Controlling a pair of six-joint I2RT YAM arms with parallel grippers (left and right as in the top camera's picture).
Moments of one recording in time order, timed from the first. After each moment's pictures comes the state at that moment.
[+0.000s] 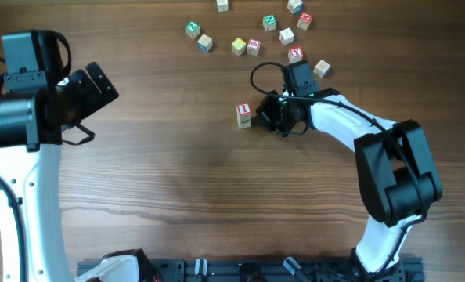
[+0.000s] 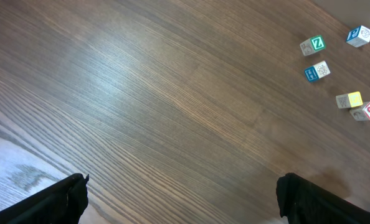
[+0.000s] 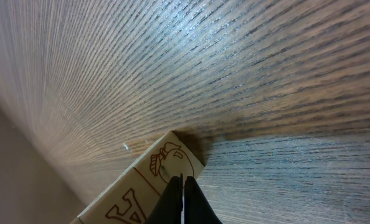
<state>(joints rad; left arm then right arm) 0.10 1.37 1.66 -1.30 -0.13 -0.46 0.35 1.98 1.17 -0.33 -0.52 1.10</state>
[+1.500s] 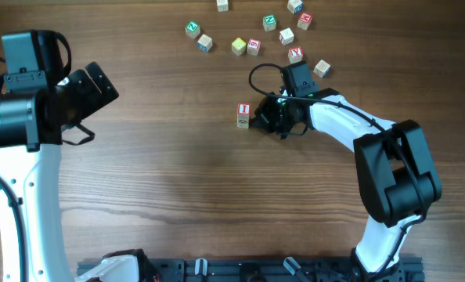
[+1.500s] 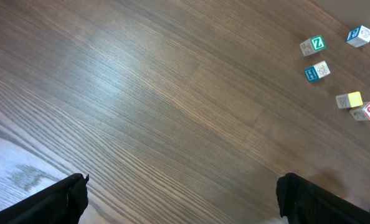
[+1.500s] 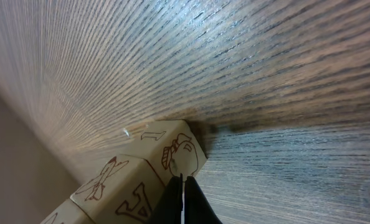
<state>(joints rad) 0.10 1.37 1.66 -1.30 -0.13 -0.46 0.35 1.98 1.17 -0.34 -0.57 1.10</state>
